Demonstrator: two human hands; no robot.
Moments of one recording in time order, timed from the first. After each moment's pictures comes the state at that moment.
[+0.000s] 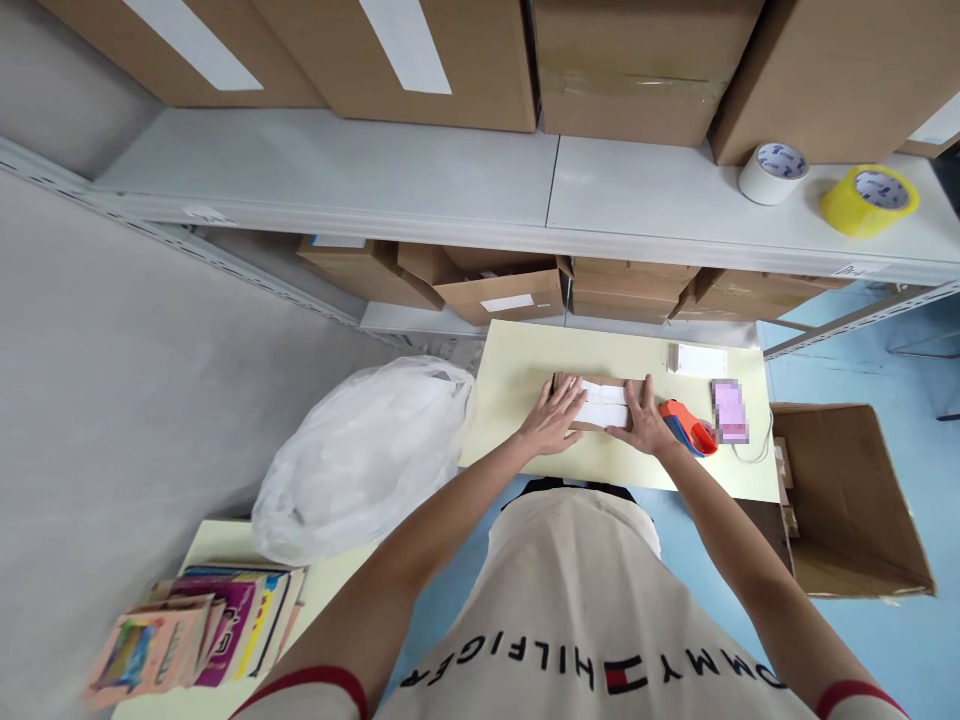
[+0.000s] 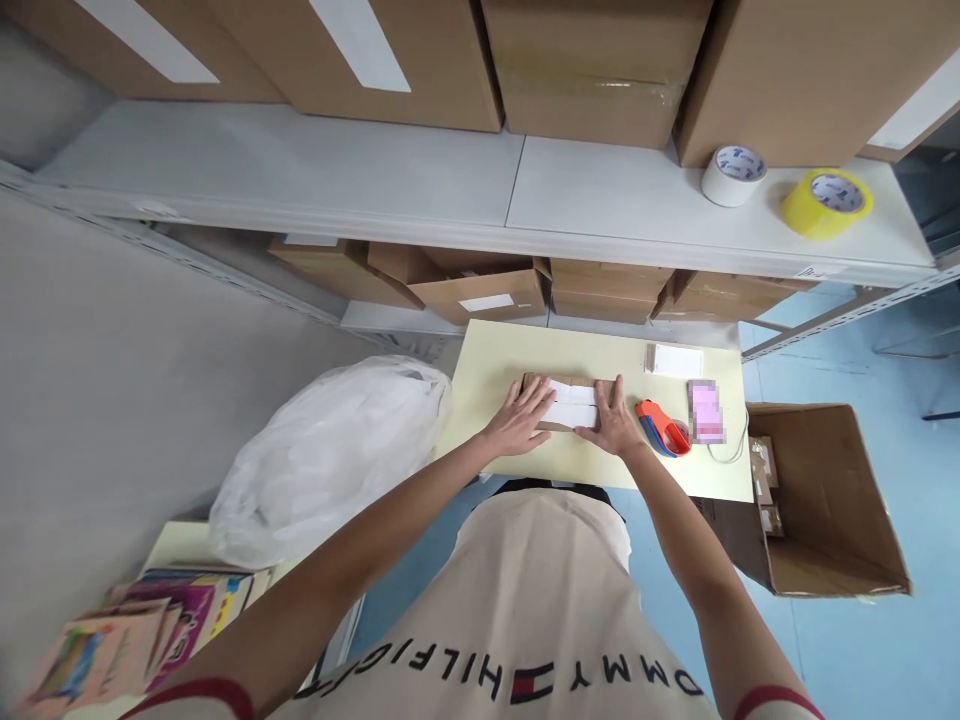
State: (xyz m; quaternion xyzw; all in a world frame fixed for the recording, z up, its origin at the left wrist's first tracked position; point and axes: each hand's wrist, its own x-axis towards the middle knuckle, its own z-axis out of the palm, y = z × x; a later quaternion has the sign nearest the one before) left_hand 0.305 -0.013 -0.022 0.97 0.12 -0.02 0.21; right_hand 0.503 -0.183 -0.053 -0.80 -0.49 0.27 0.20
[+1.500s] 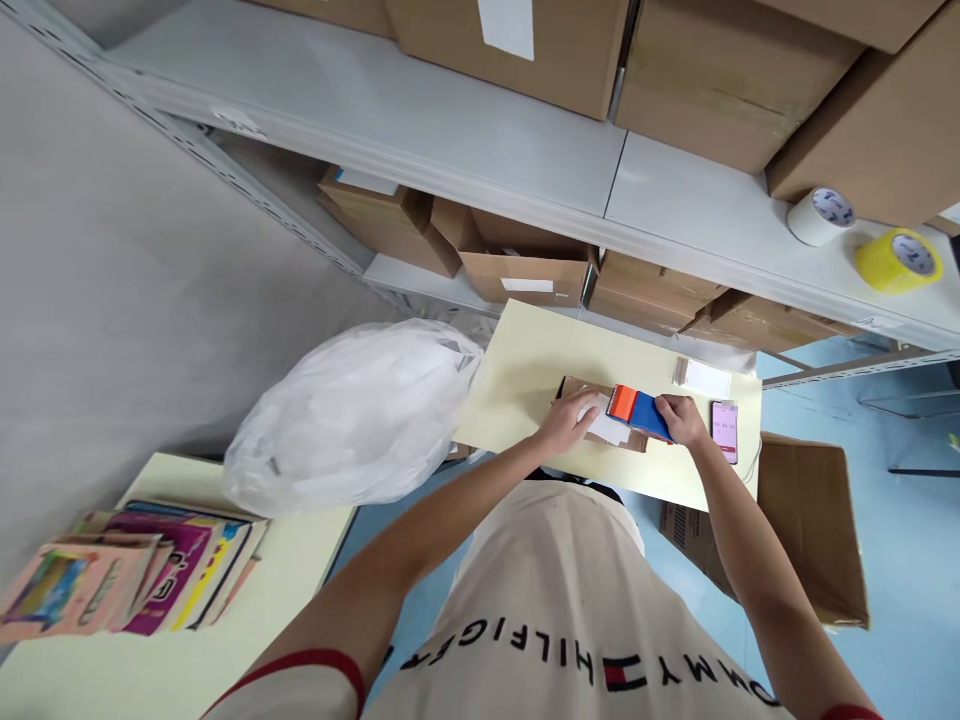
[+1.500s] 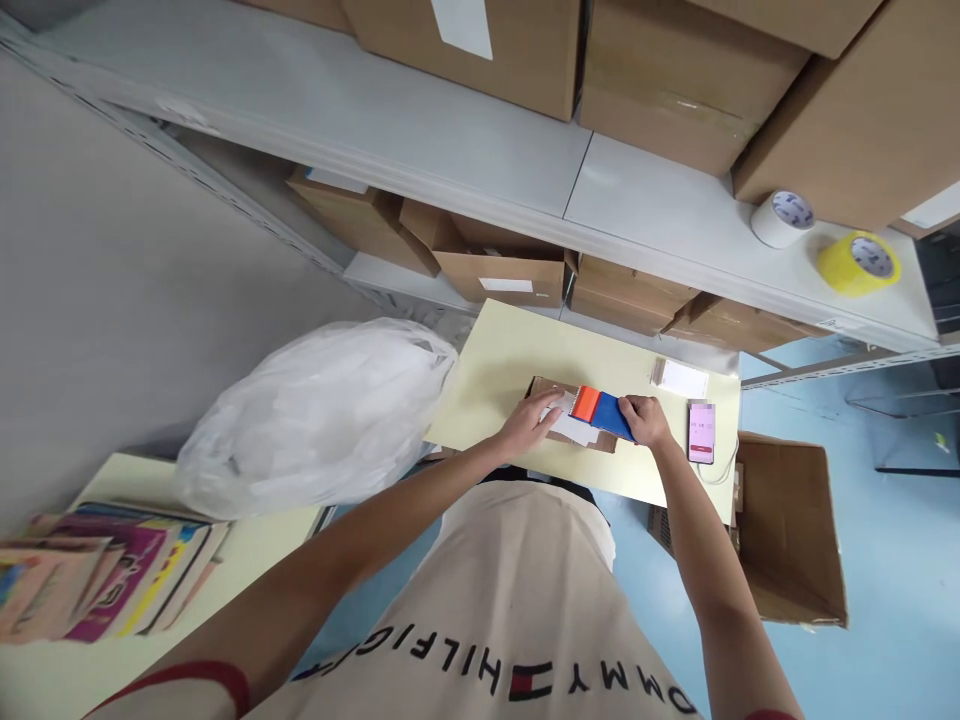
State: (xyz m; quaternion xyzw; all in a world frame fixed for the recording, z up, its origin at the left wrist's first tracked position) left_hand 0.311 -0.041 -0.004 0.80 0.28 0.13 0.52; right_hand 0.534 -0.158 0.049 -0.79 -0.50 0.27 0.24
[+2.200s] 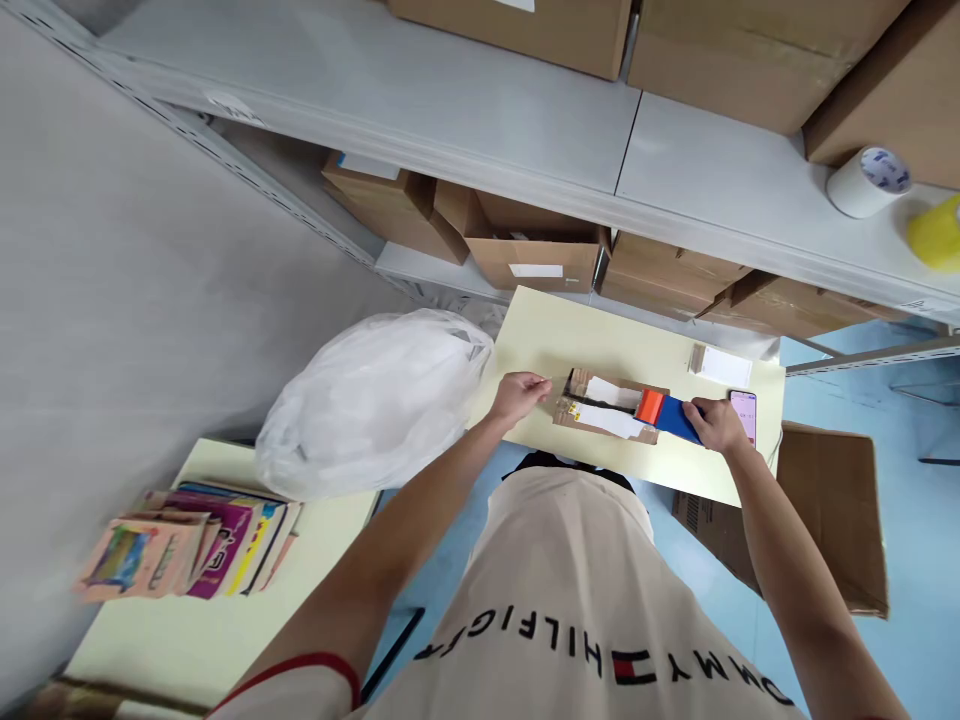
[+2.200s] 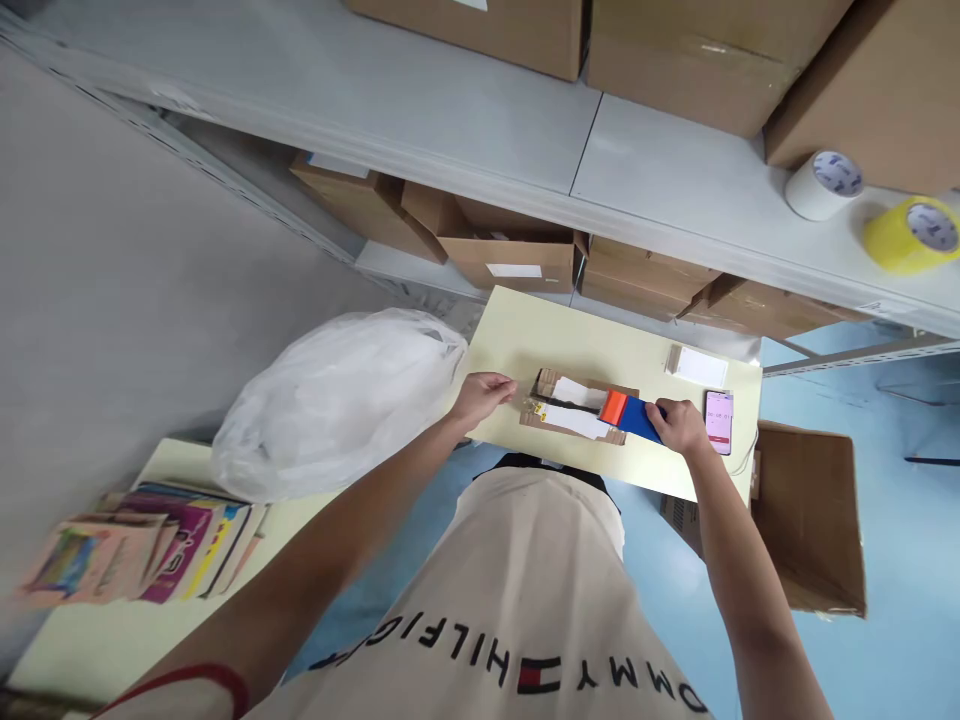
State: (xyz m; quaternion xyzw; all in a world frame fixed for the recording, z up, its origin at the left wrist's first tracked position) left_hand 0.254 0.014 -0.024 0.54 0.52 0.18 0.64; right_hand 0.555 -0.190 0.050 -0.82 -0.53 0.21 0.10
